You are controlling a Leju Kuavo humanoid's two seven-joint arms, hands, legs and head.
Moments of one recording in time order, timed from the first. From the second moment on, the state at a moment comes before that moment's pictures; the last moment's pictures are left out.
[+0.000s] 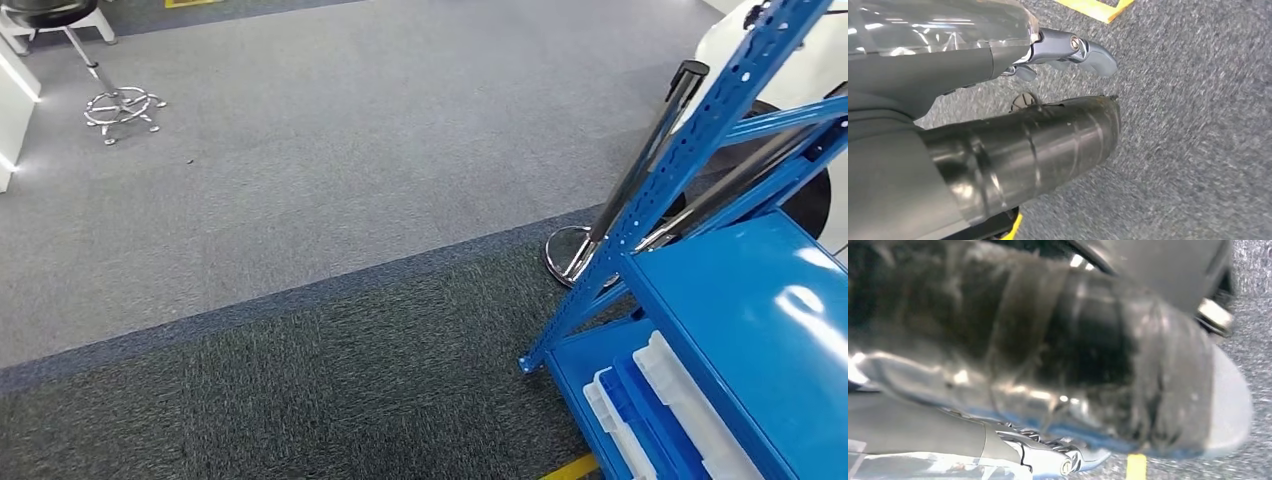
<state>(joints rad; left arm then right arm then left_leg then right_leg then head) -0.03 -0.01 -0.34 -0.22 1.52 0.21 -0.29 -0.05 0.19 -0.66 -0.19 1.02 -0.11 -0.30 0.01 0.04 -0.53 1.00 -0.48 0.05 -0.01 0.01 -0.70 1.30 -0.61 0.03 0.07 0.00</state>
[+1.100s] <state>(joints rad) -0.03 -0.02 -0.33 -0.22 1.52 0.20 -0.28 -0.04 0.19 -0.66 -0.19 1.03 -0.11 -0.29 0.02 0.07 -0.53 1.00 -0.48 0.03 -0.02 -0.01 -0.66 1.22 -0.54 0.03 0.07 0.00</state>
